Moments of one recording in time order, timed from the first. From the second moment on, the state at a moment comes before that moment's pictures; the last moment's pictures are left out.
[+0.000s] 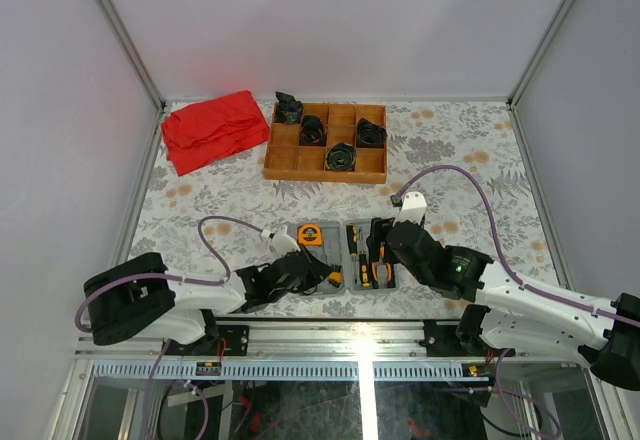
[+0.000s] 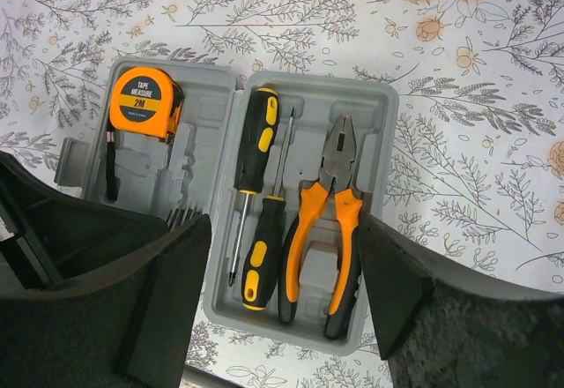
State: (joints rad) left arm -1.11 1.33 0.30 0.39 -0.34 -1.34; right arm 1.04 0.92 0.64 -0.41 0.53 0.63
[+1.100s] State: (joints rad) left arm -0.84 0.97 0.44 0.01 -0.28 -1.06; right arm 0.88 1.05 0.74 -0.61 0.51 0.72
